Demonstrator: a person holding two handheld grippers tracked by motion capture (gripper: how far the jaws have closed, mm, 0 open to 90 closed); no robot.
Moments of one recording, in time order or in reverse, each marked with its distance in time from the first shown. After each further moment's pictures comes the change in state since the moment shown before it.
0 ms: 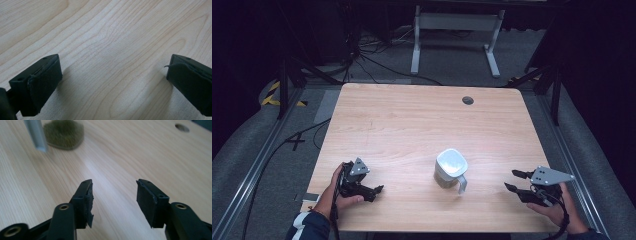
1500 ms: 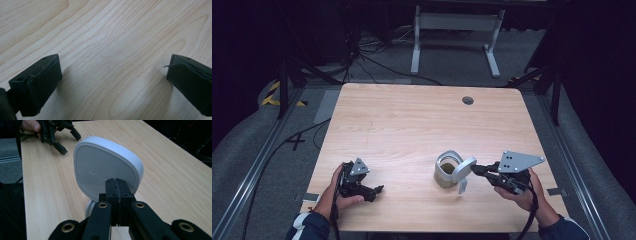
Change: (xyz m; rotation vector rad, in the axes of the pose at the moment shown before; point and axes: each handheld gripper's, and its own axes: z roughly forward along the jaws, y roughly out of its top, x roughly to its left) left arm 0.000 0.000 0.000 0.006 -0.001 -0.001; right arm 0.051 0.120 0.023 -0.127 0.193 -0.117
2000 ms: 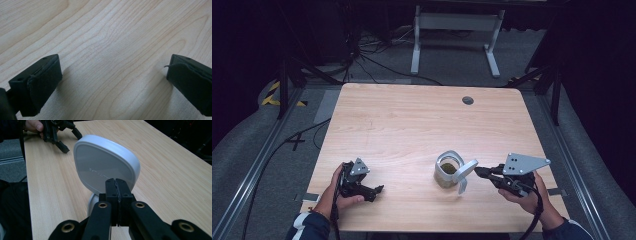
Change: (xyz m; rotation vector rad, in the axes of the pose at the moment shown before) left arm 0.000 0.000 0.000 0.007 0.001 0.002; right arm 0.001 -0.006 -0.009 -0.003 0.005 0.012
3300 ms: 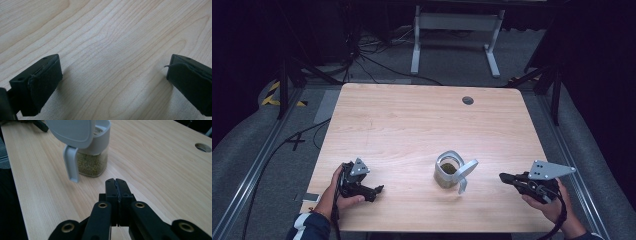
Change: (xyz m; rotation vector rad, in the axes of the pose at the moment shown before) left arm -0.001 0.000 0.000 -0.008 0.014 -0.001; right arm -0.022 -0.061 -0.036 0.055 -0.072 0.114
